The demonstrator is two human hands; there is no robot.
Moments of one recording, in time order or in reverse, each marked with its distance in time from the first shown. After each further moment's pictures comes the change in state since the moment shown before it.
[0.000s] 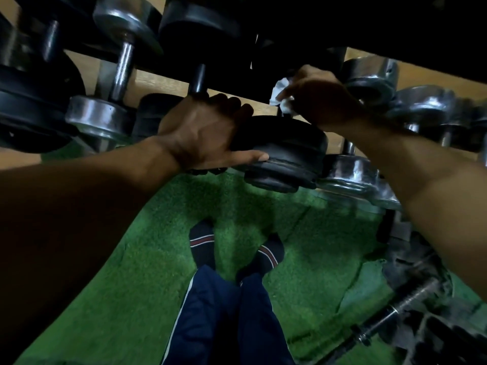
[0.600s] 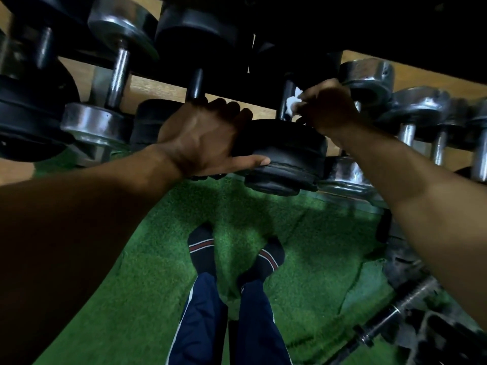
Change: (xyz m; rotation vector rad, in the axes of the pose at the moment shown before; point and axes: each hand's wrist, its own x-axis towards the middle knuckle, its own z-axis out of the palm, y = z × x) left_hand -0.001 -0.002 0.005 -0.008 0.036 -0.003; right_hand -0.010 -0.006 0.008 0.500 0.009 0.677
